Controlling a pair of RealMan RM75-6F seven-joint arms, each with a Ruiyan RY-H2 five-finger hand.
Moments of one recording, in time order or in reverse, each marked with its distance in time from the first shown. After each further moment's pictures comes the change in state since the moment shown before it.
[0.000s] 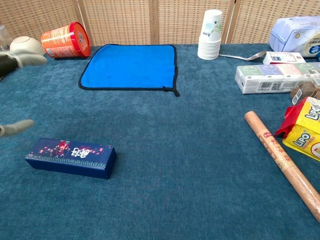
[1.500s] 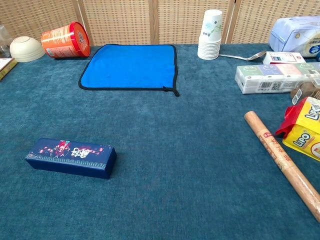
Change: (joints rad) left arm 0.281 0.172 0.047 0.018 0.084 0.248 -0.156; right arm 0.180 -0.097 0.034 -0.132 0.049 -0.293 -0.560
